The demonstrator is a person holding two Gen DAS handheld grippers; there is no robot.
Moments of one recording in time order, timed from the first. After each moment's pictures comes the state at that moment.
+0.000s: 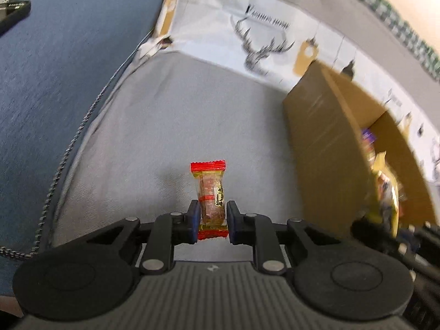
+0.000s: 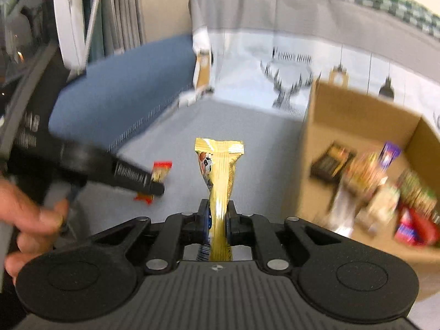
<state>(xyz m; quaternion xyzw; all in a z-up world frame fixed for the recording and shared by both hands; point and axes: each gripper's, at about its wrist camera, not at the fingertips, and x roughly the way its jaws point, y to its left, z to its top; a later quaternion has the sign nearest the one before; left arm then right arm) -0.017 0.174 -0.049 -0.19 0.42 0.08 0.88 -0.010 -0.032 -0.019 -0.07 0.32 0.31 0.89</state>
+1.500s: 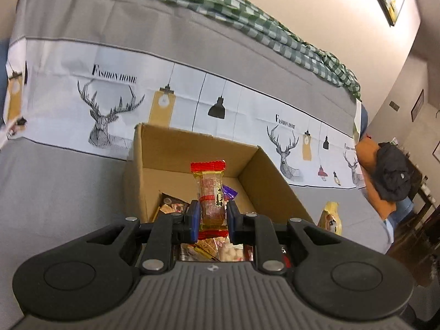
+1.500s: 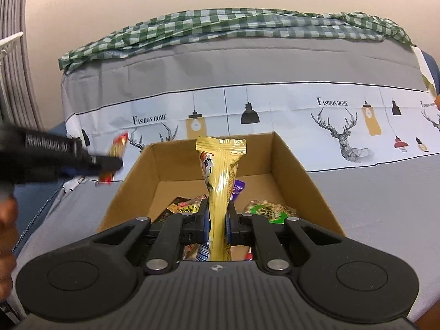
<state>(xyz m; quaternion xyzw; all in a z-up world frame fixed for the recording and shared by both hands) 0.082 0.027 0.026 -0.17 0.31 -0.11 0.93 0.046 -0.203 0.012 0.04 0.25 0.12 0.96</state>
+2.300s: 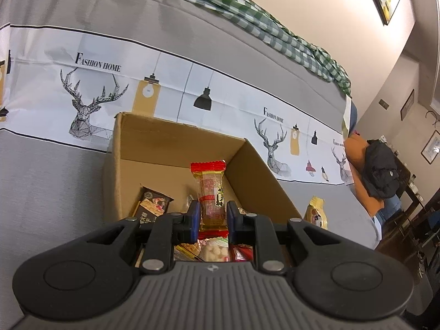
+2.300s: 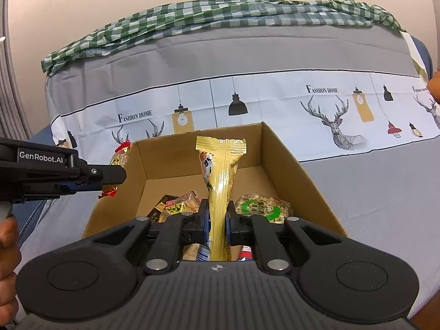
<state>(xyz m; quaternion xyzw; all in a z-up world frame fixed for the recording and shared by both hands) 0.096 0.017 0.013 -0.18 0.32 -0.14 0.92 0.063 -0.206 0.005 0.07 0.27 0.09 0.96</state>
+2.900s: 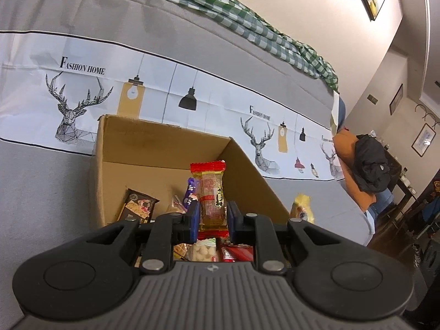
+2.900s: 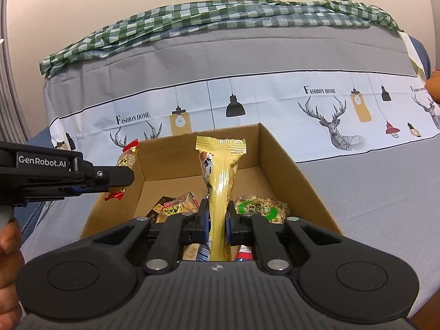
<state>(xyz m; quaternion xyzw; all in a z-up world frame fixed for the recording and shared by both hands) 0.093 0.008 0.013 -0.17 0.31 -0.17 0.92 0.062 -0.207 0.004 0.07 0.27 0.09 0.96</state>
